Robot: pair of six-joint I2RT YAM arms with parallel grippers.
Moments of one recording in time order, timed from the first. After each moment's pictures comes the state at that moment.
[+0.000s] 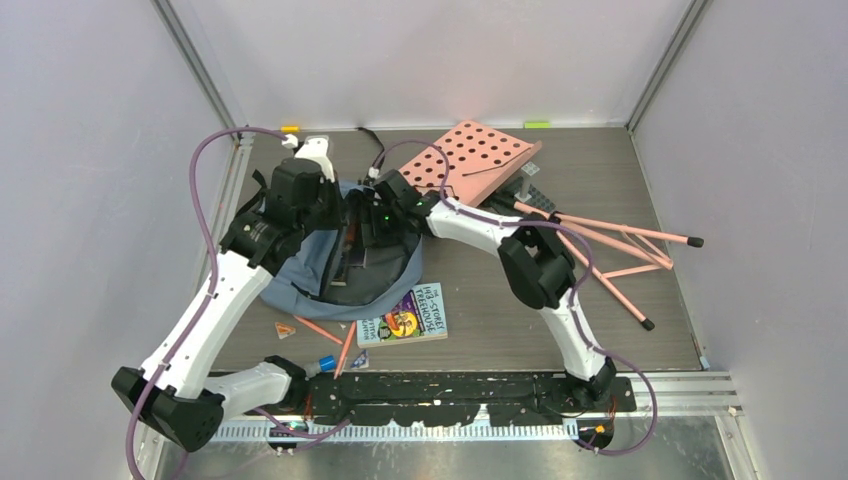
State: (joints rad) left arm -0.46 1.12 1.27 -0.72 -0.17 -0.34; right arm 0.83 2.28 1.84 -0.33 -0.26 0.67
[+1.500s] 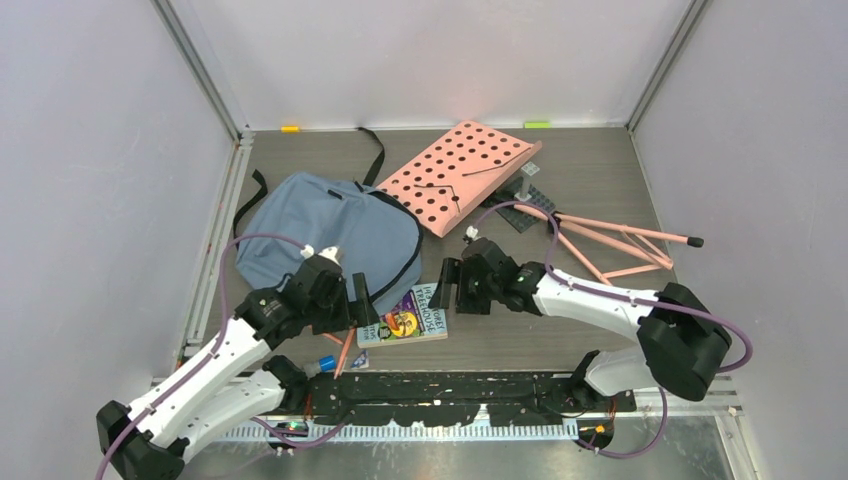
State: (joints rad) left arm -0.68 0.76 0.68 -0.86 0.01 -0.79; right arm 0.85 1.34 0.72 -0.24 -0.12 0.92
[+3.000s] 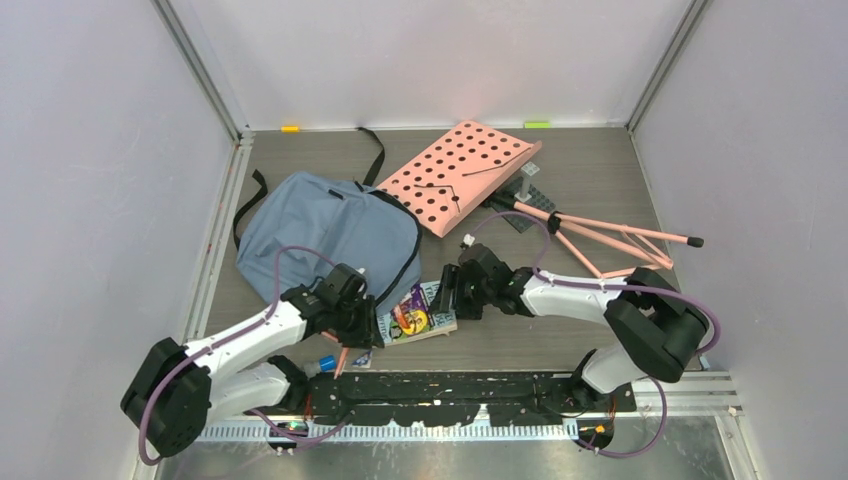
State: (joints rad) left arm -0.67 1.06 0.46 -0.54 0.21 -0.77; right arm 0.84 1.49 0.66 -0.04 -0.19 0.98
